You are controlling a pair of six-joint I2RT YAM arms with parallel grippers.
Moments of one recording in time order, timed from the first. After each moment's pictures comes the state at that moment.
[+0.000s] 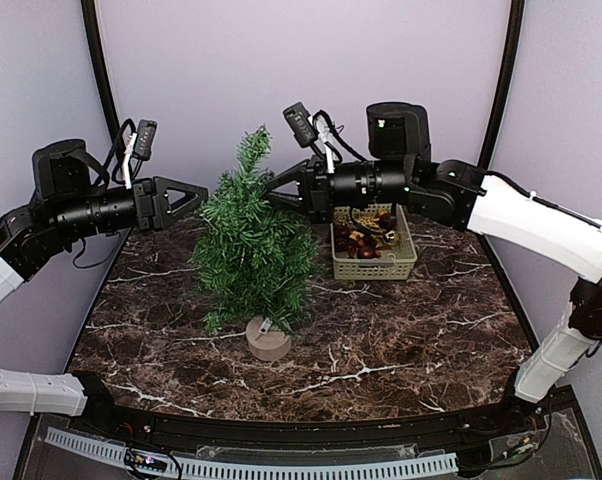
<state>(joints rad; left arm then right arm) -0.63 0.94 1.17 -0.41 0.36 -0.37 0.98 1.60 1.63 -0.20 -0.51 0.11</state>
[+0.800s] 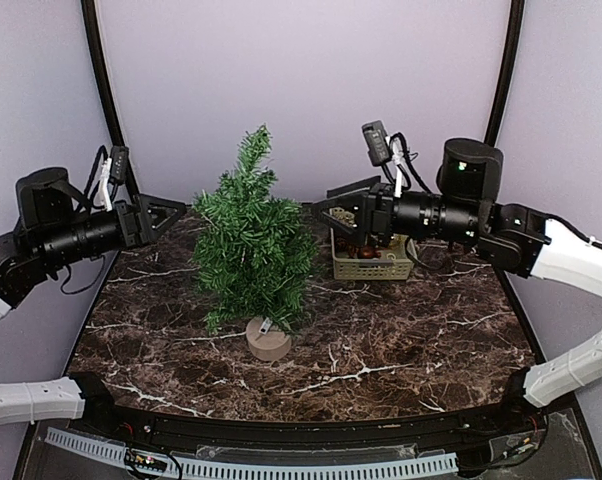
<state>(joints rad) -0.63 0.80 1.08 -0.48 0.15 -0.49 0.98 1.25 1.23 -0.06 -0.31 0.26</state>
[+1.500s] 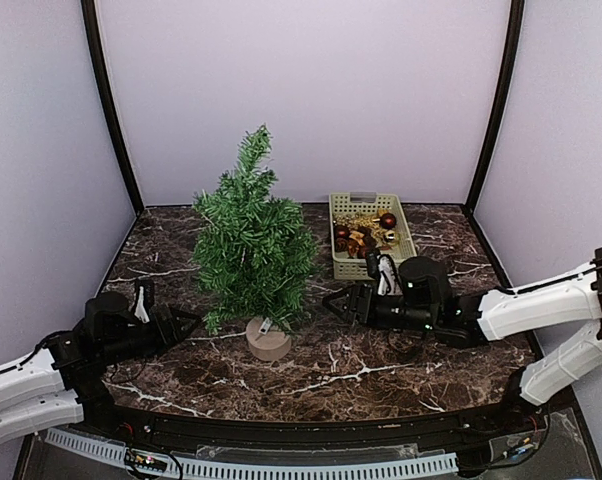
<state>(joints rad) -0.65 0.53 0.20 -0.17 0.04 -0.95 0.97 1.34 0.58 0.36 -0.07 0.86</state>
